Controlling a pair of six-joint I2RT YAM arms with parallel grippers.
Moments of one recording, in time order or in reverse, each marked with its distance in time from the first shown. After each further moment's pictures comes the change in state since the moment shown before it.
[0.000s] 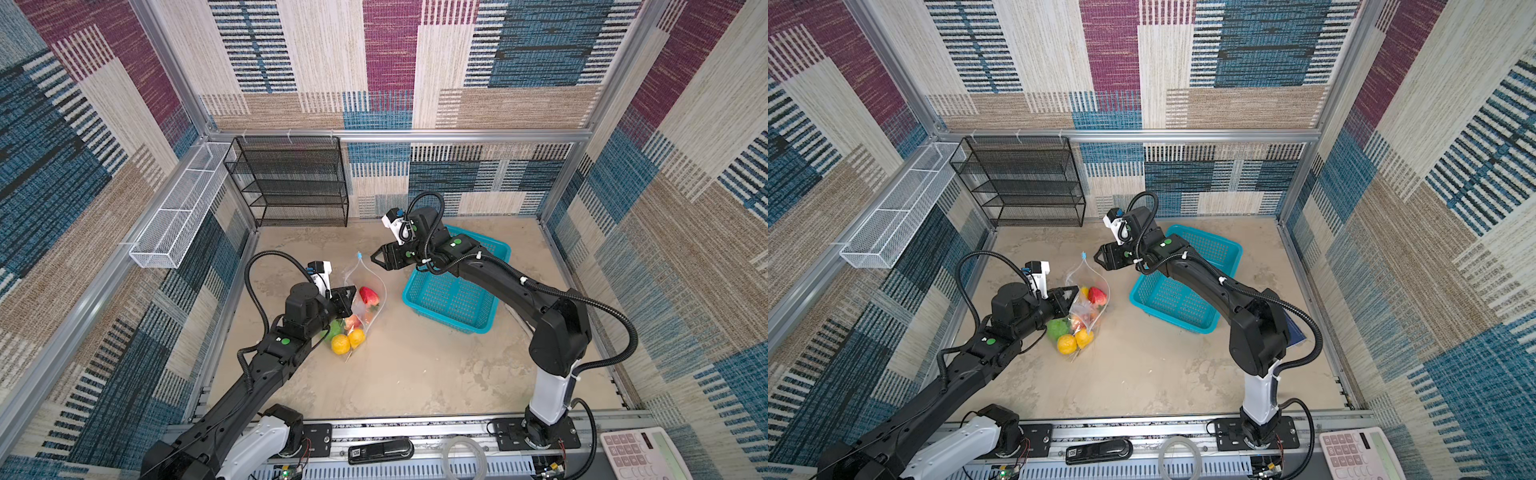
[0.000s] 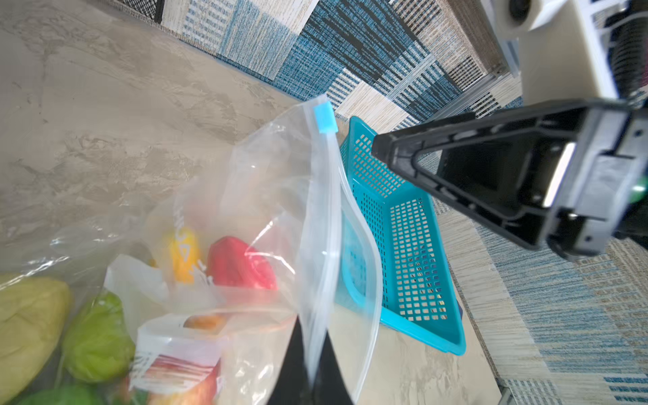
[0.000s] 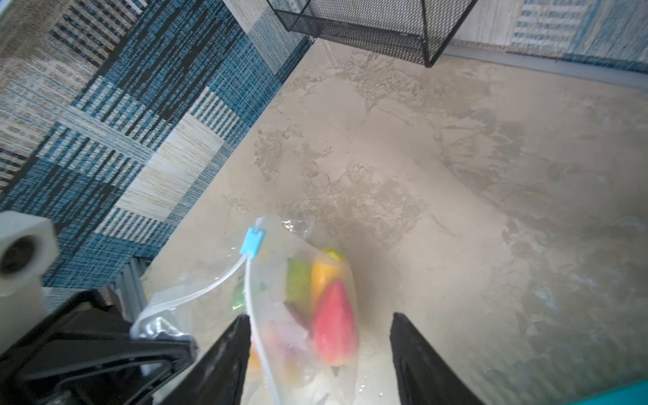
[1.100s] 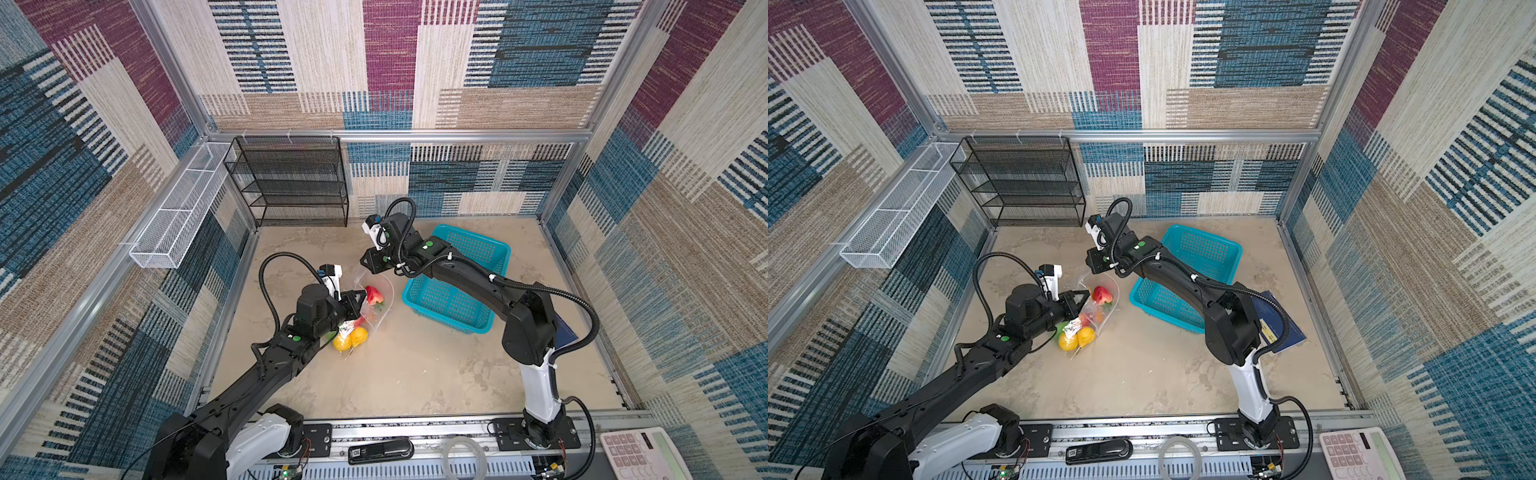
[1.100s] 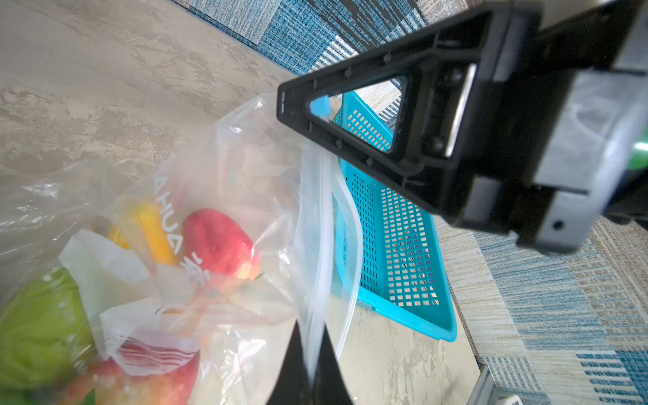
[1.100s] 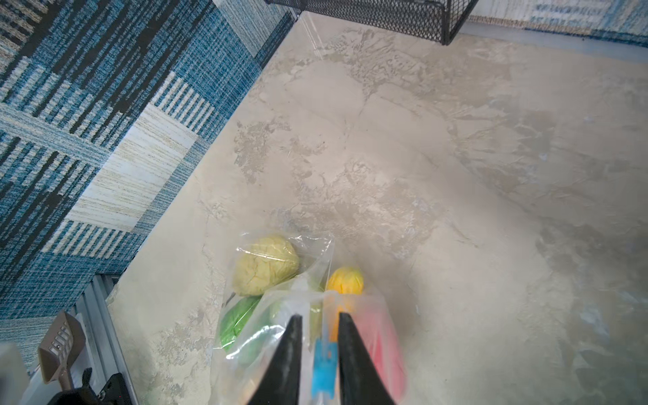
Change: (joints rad) left arm -0.048 0.103 -0.033 0.122 0.040 -0.048; right arm 0.090 0.187 0.197 -0.072 0.155 0.031
